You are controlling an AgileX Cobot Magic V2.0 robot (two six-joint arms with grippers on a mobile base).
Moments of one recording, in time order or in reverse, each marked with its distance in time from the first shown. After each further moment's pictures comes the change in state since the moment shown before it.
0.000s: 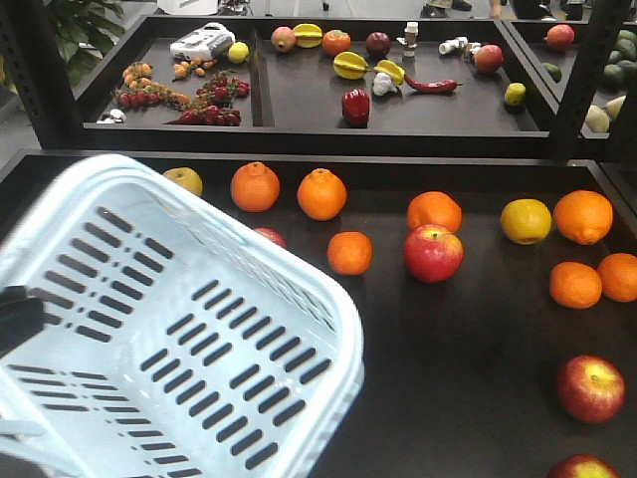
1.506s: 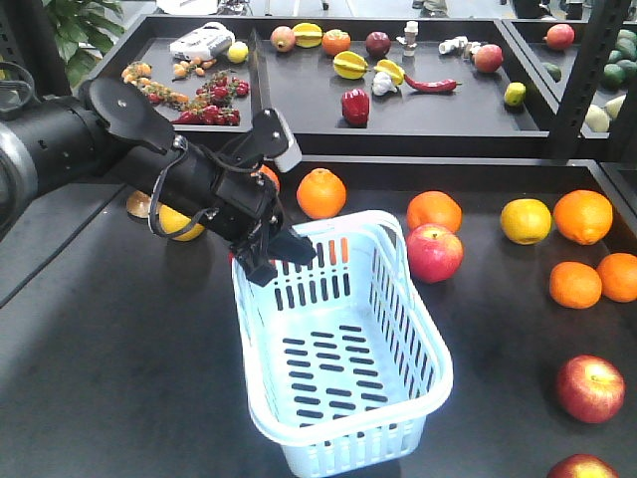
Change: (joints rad) left arm 0.000 1.247 -0.805 -0.328 0.353 0.772; right arm 0.000 0.000 0.000 0.000 0.000 0.000
